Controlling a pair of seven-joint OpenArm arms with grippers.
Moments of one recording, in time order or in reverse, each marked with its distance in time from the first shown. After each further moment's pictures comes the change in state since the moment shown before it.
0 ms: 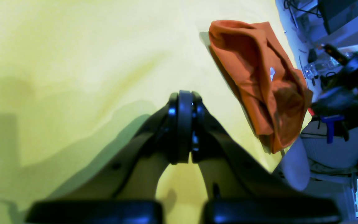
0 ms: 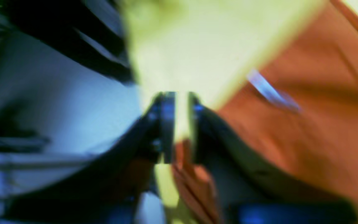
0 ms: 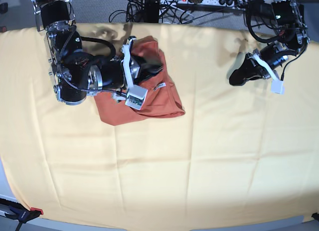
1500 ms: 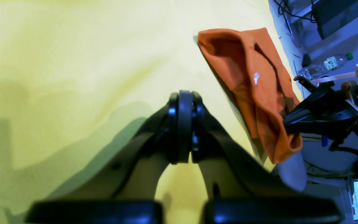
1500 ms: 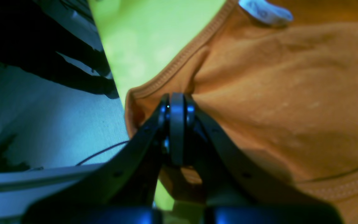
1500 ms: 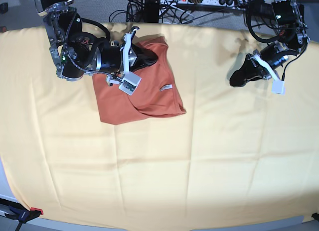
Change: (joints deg) left arm 0.0 0.0 0.0 0.0 -1.4 0.0 -0.4; right arm -9.1 1.8 0.0 0.0 -15.5 0.2 13.6
